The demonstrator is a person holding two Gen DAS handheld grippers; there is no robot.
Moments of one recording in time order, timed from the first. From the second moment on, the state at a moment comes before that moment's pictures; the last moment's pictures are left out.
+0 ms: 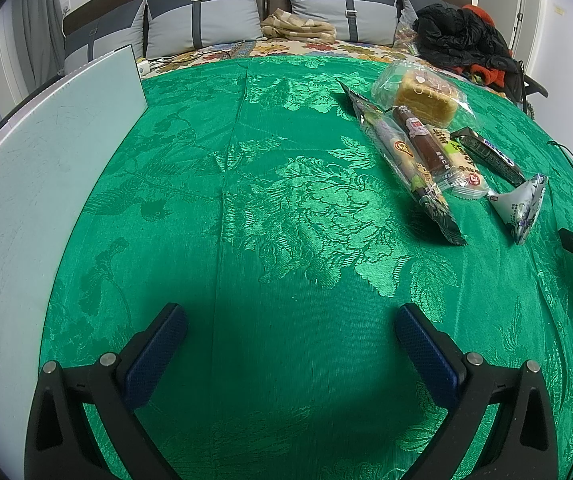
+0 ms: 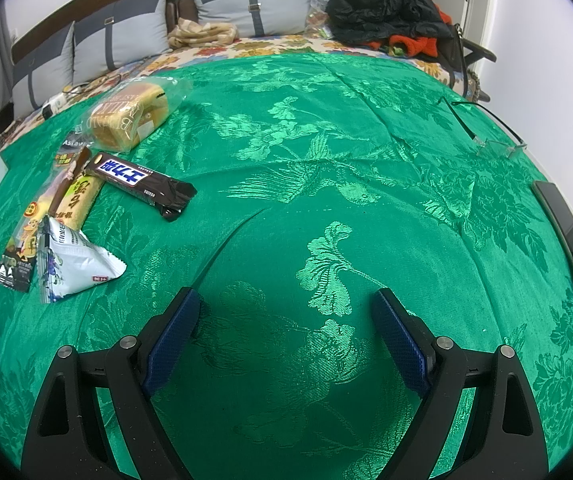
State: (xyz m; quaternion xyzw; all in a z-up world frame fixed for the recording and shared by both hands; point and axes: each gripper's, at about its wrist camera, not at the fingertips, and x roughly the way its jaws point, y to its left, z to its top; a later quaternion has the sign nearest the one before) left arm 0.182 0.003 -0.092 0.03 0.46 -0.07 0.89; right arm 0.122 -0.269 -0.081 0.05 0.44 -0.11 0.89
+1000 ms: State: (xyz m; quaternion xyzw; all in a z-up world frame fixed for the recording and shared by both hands) left arm 0.195 -0.004 -0.085 0.01 0.51 -0.09 0.86; right arm 0.083 -0.294 -0.082 0.04 0.44 -0.10 0.89
